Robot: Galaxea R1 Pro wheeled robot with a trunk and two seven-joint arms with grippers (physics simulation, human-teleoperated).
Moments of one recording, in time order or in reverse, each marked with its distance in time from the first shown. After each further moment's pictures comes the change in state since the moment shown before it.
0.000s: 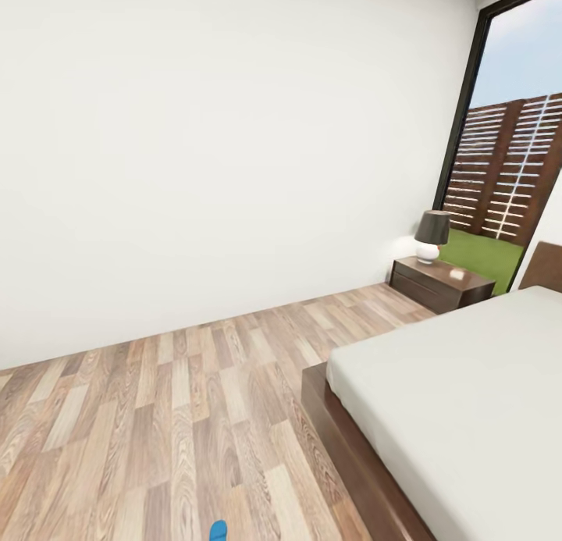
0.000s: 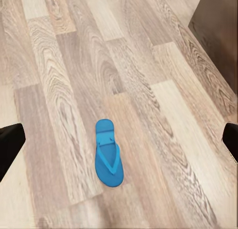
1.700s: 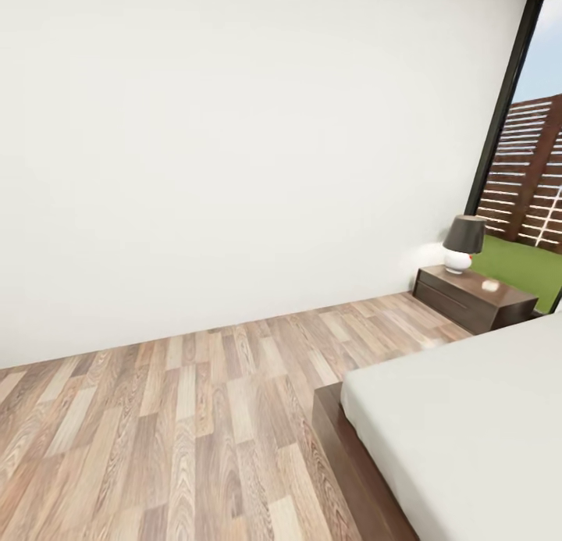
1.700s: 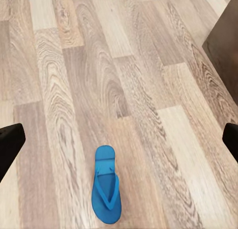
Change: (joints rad) left arm 0.000 0.000 0.000 0.000 0.000 0.002 -0.001; right arm 0.000 0.000 0.001 0.000 0.000 0.000 0.000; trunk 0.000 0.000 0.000
